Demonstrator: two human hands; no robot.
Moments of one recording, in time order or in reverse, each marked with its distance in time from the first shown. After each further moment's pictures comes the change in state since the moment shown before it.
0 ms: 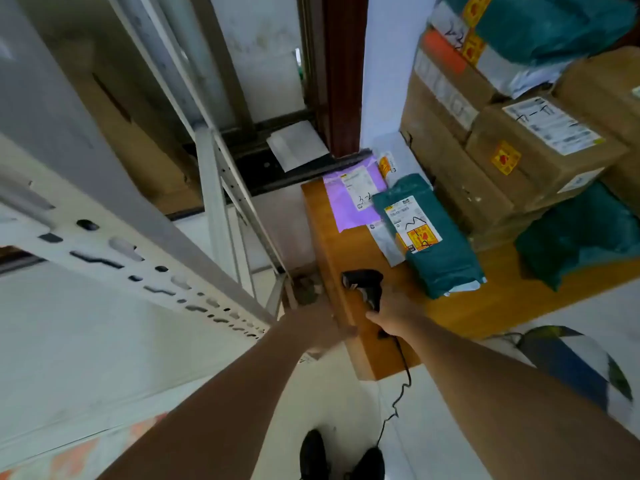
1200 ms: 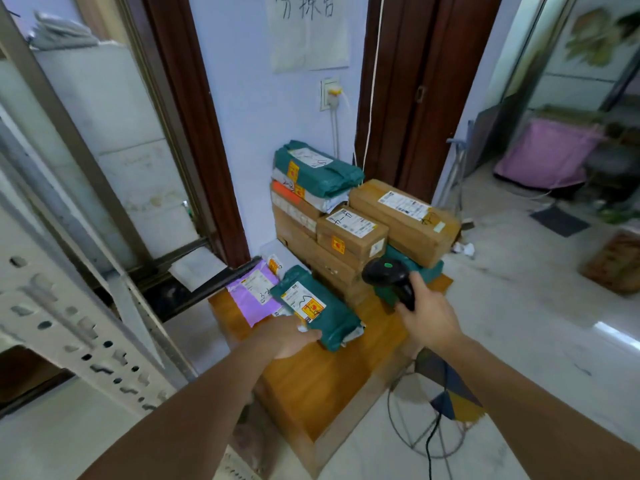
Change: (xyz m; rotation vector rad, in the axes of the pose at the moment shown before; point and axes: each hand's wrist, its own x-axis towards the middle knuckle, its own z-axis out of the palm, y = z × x) left_hand -0.067 0.119 -0.080 0.214 0.110 0.414; right_hand -0.245 0.075 -0.195 0.210 0.781 0.221
